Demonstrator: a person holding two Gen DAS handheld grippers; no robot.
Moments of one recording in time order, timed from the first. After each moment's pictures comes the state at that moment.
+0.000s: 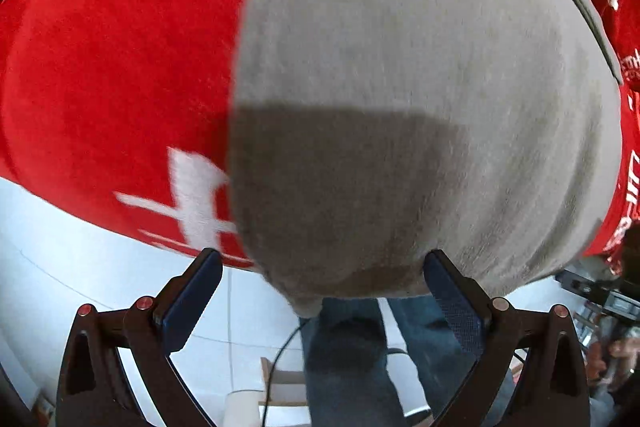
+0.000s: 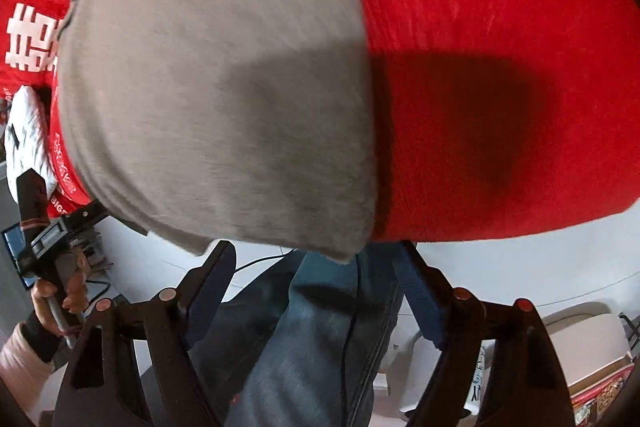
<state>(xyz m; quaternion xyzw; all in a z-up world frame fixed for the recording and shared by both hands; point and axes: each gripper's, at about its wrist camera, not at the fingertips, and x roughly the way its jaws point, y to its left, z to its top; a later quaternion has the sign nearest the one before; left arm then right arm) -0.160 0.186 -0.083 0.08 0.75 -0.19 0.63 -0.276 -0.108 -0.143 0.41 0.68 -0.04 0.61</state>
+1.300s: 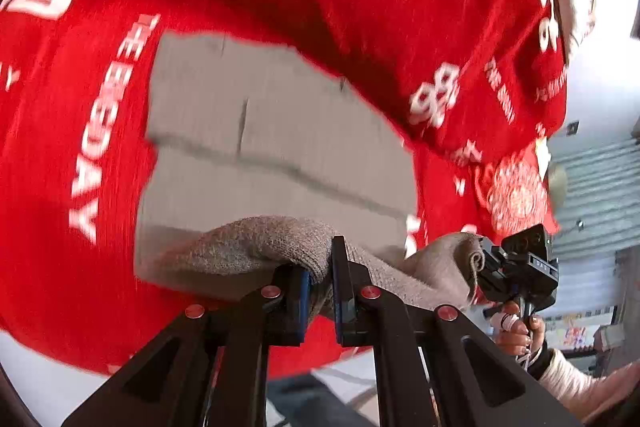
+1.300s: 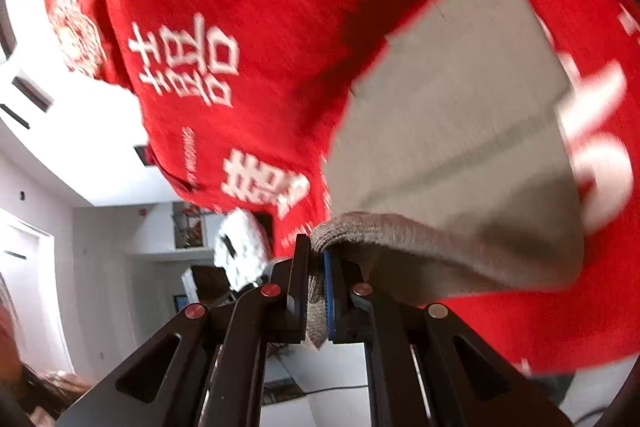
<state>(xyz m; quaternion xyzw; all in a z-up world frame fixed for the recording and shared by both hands) -0.009 0.105 0.117 -0.11 0.62 -0.39 0.67 -0.143 -0.231 0.059 0.63 0.33 0.09 0.70</state>
